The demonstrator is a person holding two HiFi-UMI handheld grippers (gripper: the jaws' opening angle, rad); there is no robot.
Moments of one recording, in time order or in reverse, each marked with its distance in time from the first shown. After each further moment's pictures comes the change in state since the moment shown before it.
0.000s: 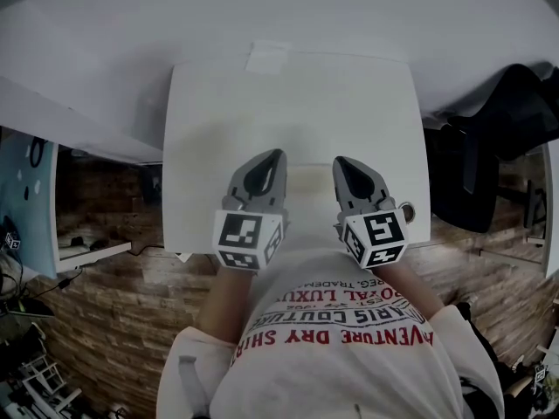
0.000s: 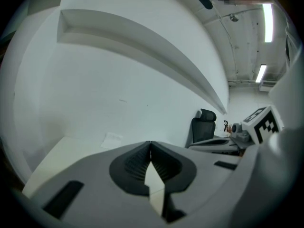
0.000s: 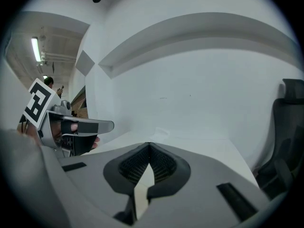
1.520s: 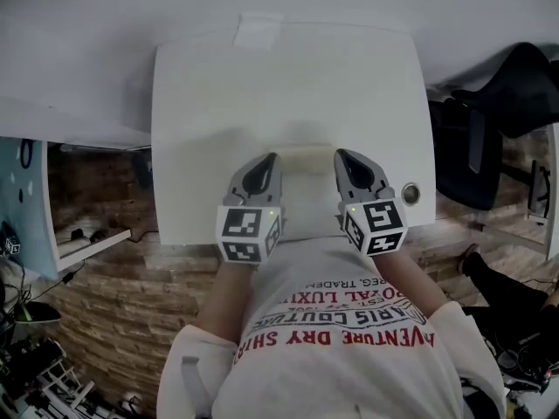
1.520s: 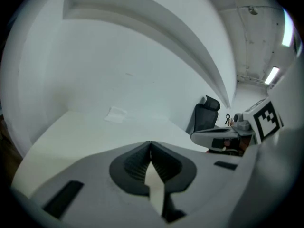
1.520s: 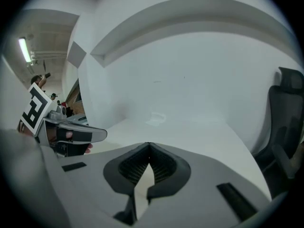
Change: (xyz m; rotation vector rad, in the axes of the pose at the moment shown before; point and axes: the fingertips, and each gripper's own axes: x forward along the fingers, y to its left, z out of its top) left arm 0.002 0.008 -0.087 -0.084 0.209 0.020; right arm 0.007 -0.008 -0.061 0.053 0.128 -0.030
